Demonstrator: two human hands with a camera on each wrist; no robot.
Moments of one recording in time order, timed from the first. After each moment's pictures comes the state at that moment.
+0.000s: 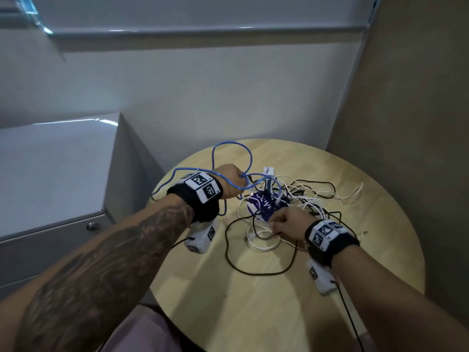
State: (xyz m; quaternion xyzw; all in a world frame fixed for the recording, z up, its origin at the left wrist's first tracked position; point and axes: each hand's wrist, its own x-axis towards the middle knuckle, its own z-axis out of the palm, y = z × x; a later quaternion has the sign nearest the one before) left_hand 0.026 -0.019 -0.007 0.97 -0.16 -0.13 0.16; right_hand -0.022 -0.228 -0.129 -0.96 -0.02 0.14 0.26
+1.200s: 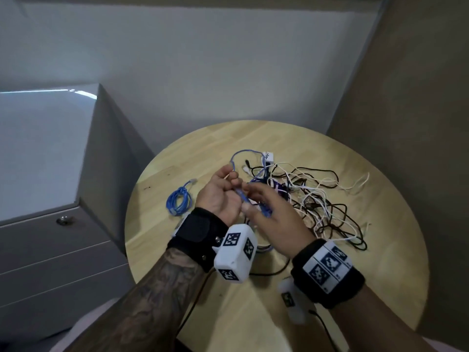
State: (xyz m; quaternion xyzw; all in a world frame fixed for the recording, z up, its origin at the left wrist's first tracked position) left_hand -0.004 -0.026 -0.075 0.27 0.14 -0.14 0.94; right_hand -0.073 -0.154 -0.089 -0.84 -0.07 -0.03 0.54
